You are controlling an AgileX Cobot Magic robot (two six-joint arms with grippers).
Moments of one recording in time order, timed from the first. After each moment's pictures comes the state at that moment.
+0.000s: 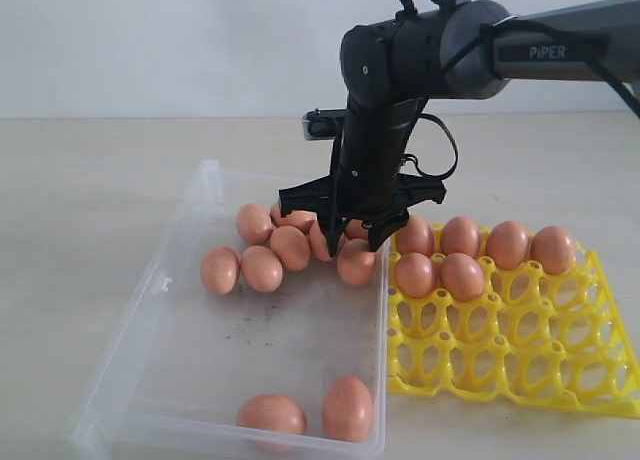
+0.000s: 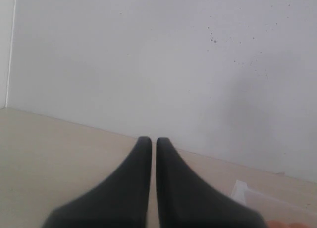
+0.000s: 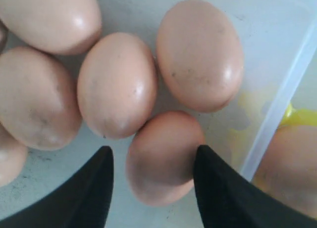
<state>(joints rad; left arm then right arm) 0.13 0.00 0.00 -0.40 0.00 0.18 0.59 2.15 -1.66 0.03 1.01 0.35</state>
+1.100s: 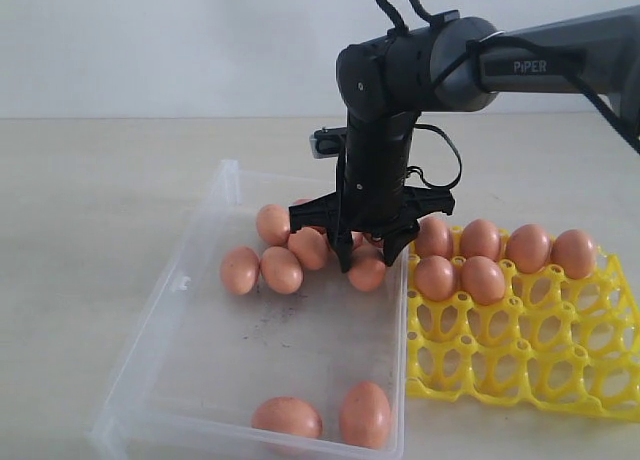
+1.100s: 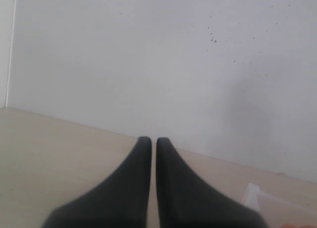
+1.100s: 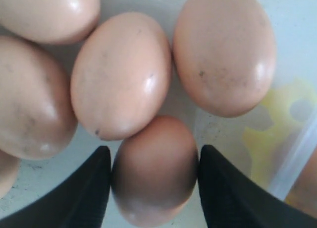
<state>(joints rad) 0.13 0.00 0.00 -0.40 0.00 0.18 0.59 2.19 -1.67 -0.01 1.06 0.40</state>
